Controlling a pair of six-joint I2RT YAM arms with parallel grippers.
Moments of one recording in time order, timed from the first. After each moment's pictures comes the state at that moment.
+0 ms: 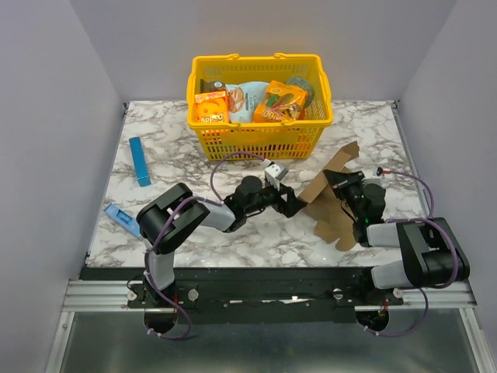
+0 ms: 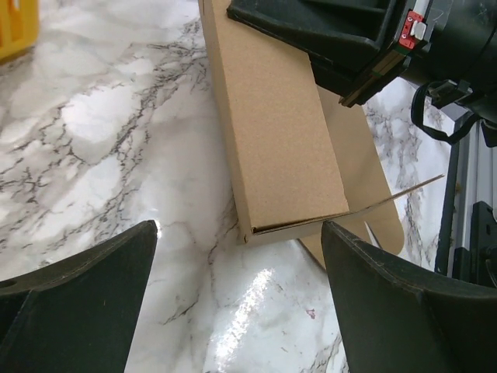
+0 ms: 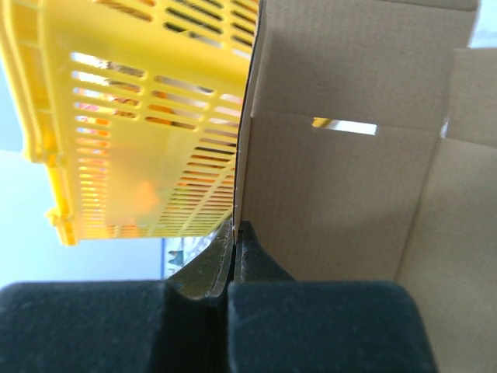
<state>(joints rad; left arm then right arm) -0.85 1.89 0.80 0.94 0.25 -0.38 0.12 1.41 0.21 1.09 -0.12 1.12</state>
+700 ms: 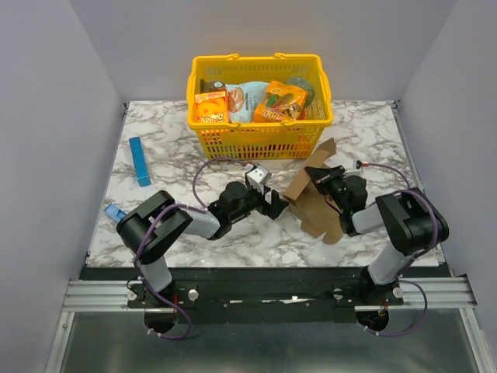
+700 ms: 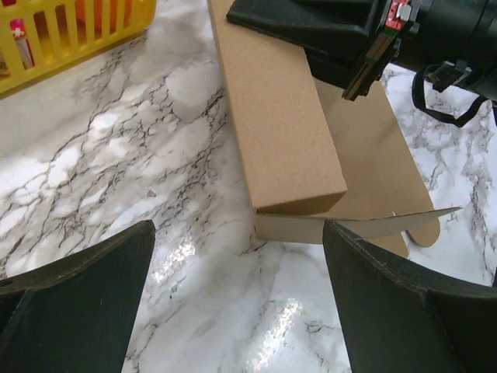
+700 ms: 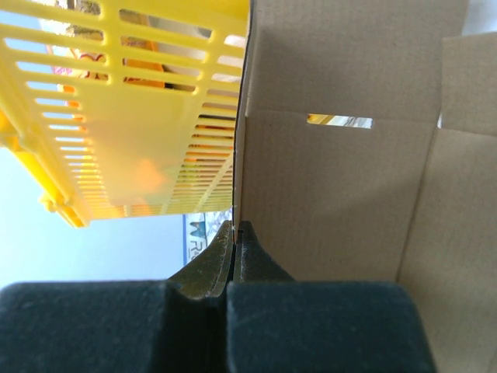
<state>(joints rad) -0.81 1.73 0.62 0.93 0.15 -0.28 0.26 1.66 0.36 1.19 -0.12 1.22</state>
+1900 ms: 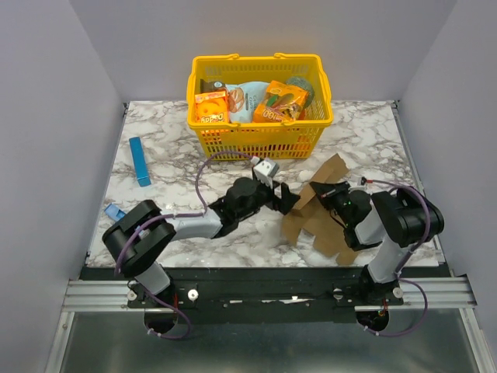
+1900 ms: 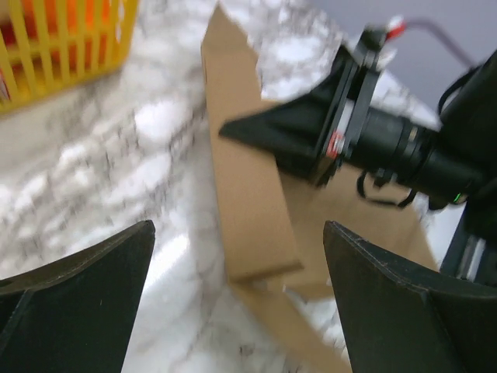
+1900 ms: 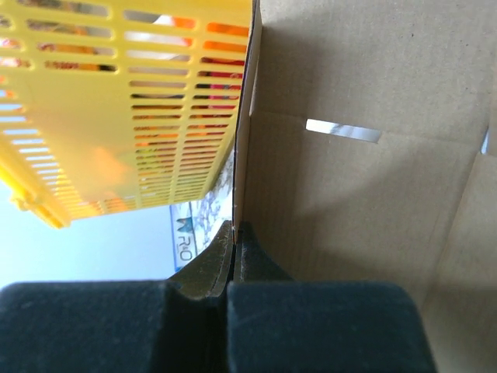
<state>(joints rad) -0.92 1.63 0.67 0.78 -0.01 -0.37 0.21 1.77 0.19 1.39 -0.12 1.28</state>
